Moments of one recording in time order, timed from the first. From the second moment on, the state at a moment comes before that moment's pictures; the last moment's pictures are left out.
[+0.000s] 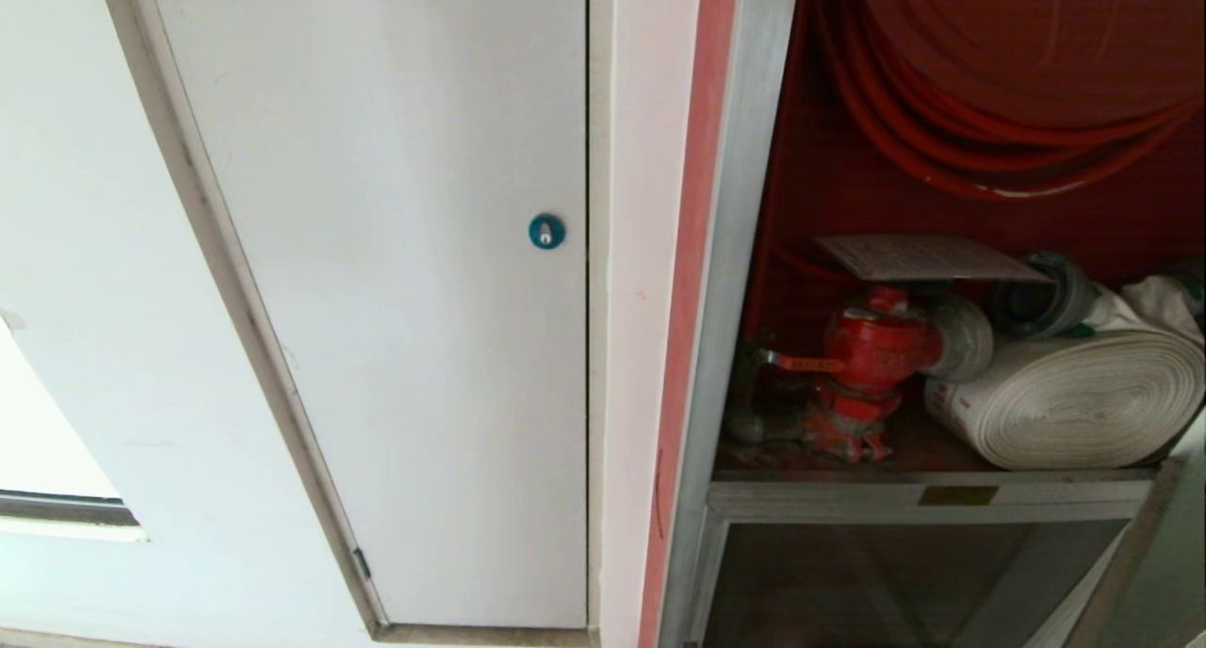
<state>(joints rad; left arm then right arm) 0.01 0.00 -0.01 -0.06 -0.03 0.12 0.01 0.00 0.00 0.00 0.01 -0.02</state>
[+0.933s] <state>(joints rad) 0.01 0.00 0.00 0.00 -0.02 0.03 0.01 0.00 0.00 0.00 0.01 -0.02</state>
